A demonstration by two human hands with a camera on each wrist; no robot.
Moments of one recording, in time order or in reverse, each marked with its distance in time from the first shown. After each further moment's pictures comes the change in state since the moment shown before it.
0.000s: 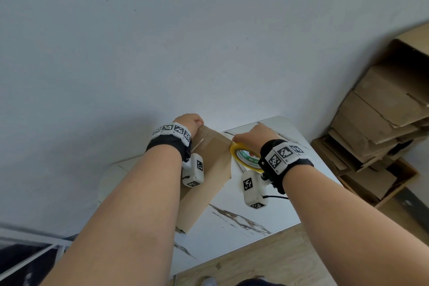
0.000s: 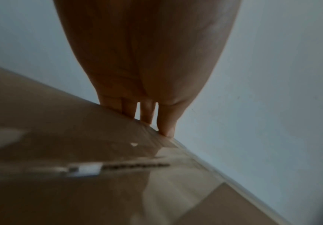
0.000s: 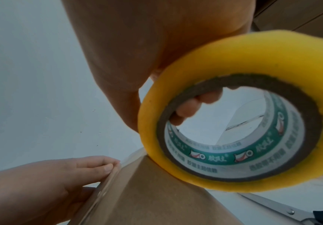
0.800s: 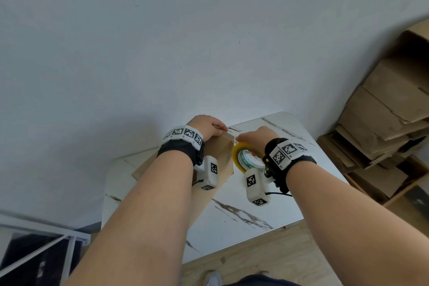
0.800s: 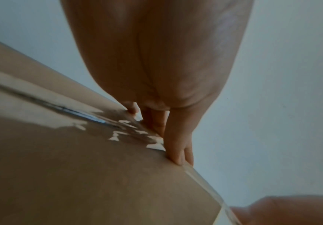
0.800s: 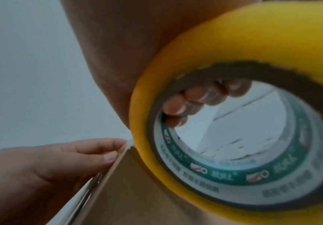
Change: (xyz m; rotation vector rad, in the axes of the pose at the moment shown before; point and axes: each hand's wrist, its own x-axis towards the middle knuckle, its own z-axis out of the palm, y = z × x) left_hand -0.016 0.025 0.016 -0.072 -0.129 0.160; right_hand 0.009 0.012 0.006 0.076 -0.103 0.067
